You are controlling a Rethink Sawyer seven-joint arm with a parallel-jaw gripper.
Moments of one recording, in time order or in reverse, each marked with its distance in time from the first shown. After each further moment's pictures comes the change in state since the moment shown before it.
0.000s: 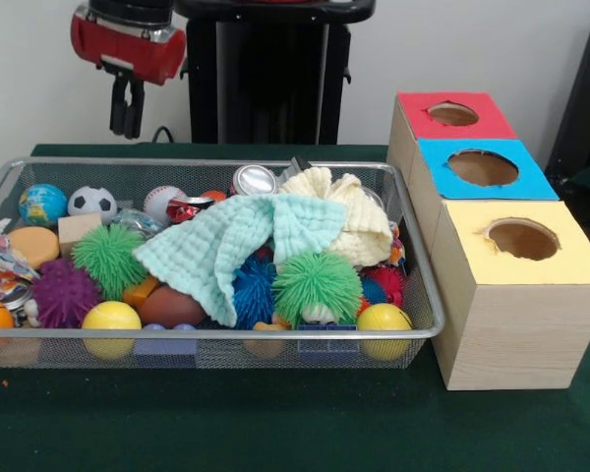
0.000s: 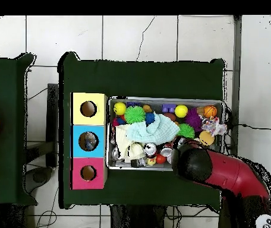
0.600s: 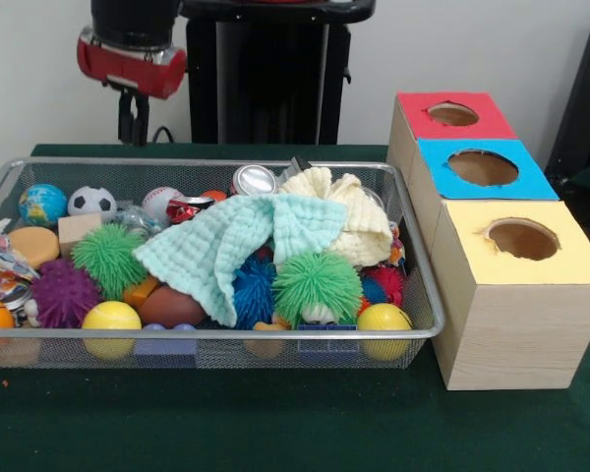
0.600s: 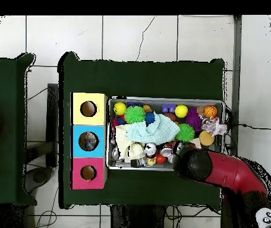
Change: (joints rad) arm -0.032 0.018 0.033 0.000 -0.040 0.088 0.000
